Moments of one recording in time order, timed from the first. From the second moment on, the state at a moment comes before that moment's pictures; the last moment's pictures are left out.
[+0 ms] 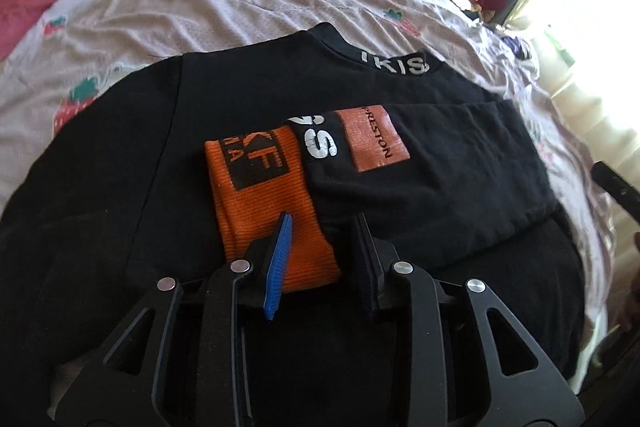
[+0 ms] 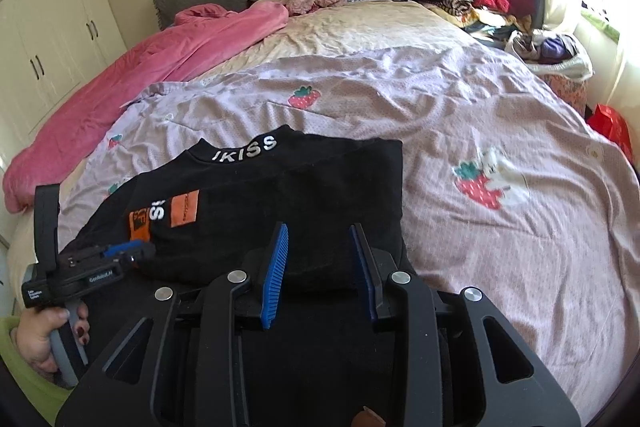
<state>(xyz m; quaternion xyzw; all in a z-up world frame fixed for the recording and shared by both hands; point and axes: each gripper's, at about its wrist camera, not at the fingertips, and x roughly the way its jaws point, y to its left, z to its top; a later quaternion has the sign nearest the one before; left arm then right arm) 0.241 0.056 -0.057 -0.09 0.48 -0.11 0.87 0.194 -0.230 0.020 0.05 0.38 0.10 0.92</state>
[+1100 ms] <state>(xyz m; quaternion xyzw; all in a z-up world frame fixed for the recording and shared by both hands) 0.234 0.056 -0.052 -0.10 0.48 -0.13 0.86 0.226 -0.237 -0.042 0.04 0.45 0.07 0.89</state>
